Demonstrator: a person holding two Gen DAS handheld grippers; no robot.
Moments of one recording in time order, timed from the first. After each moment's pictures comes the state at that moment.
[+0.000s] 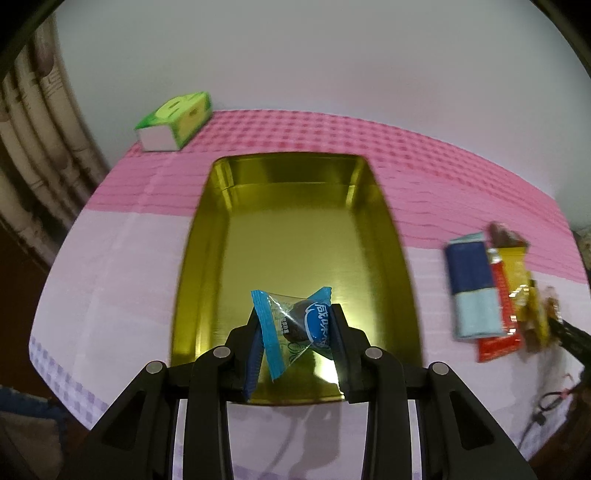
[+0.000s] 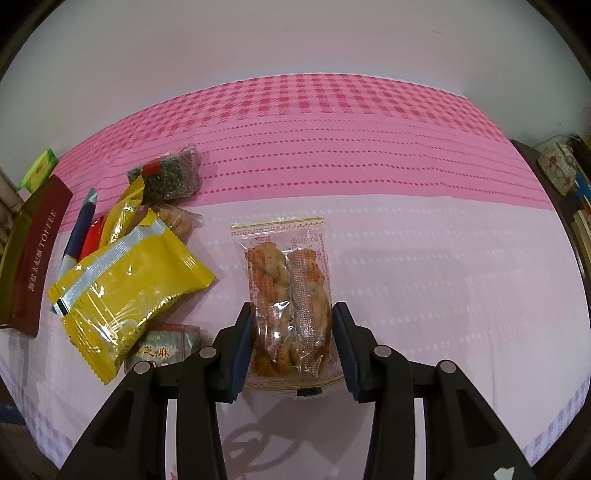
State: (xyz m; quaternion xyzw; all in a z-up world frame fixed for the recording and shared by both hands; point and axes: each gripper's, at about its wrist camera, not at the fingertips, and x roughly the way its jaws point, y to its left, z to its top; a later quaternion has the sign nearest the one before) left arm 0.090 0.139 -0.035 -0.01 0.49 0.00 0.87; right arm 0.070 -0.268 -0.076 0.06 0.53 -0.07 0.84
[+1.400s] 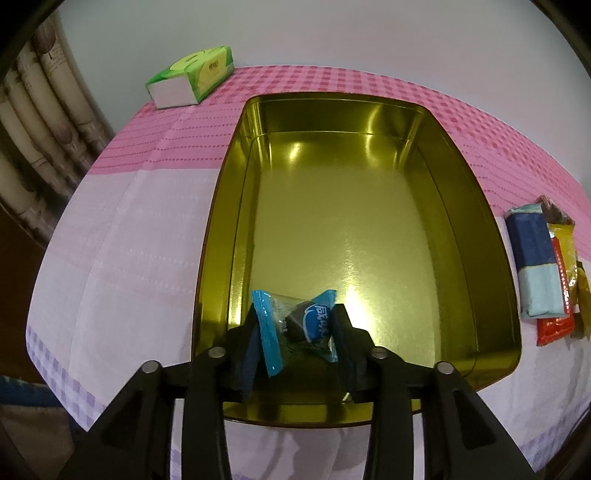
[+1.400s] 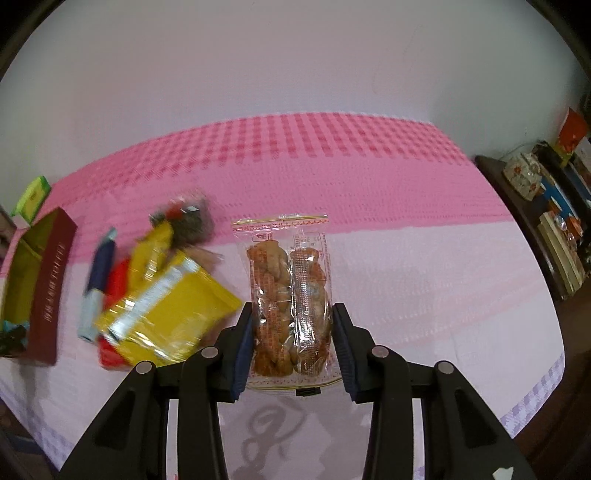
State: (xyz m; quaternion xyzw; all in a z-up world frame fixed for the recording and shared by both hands) left arm 0.100 0.169 -0.086 0.00 0.54 0.02 0.84; right arm 0.063 -0.242 -0.019 0.05 0.49 -0.12 0.86
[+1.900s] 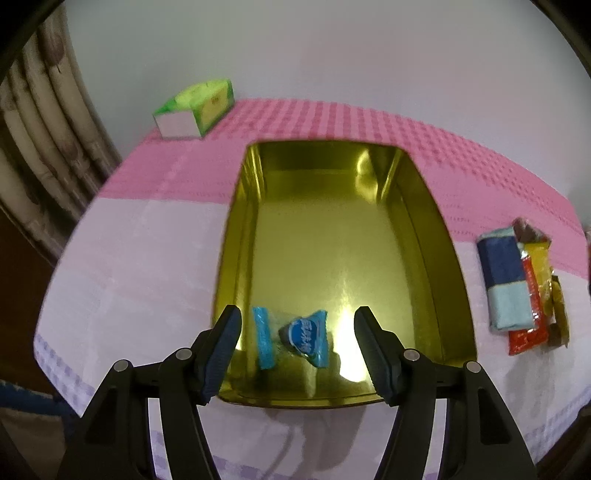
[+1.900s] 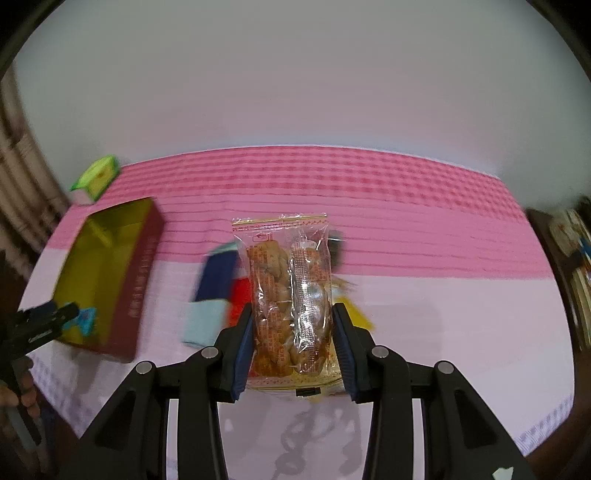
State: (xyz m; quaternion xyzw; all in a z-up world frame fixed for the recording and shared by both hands) left arm 0.085 0.165 -0.046 0.00 0.49 0.02 0.87; right arm 0.080 -0.135 0.017 0.01 0.47 -0.01 0.88
